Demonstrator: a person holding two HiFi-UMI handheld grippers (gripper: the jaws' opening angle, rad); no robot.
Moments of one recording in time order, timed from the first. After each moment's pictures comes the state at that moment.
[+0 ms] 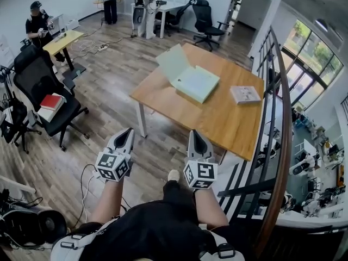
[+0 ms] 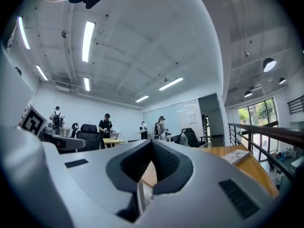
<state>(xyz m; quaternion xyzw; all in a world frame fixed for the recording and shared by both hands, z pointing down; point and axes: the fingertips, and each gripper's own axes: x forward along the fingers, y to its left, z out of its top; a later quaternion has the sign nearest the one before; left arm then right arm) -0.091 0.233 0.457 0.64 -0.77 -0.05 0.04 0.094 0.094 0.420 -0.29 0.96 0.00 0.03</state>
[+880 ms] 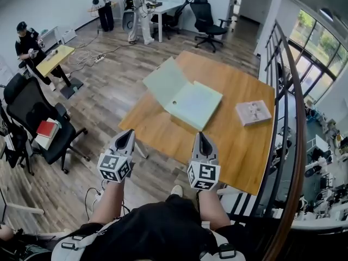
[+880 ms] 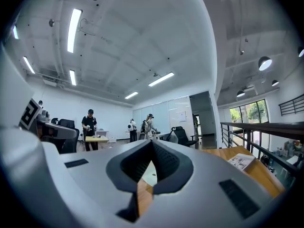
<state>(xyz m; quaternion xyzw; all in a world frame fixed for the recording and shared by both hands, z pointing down) -0.199 -0.003 0.459 0.64 -0.77 0.02 0.03 0.007 -0.154 0.451 -0.35 0.94 0.00 0.02</state>
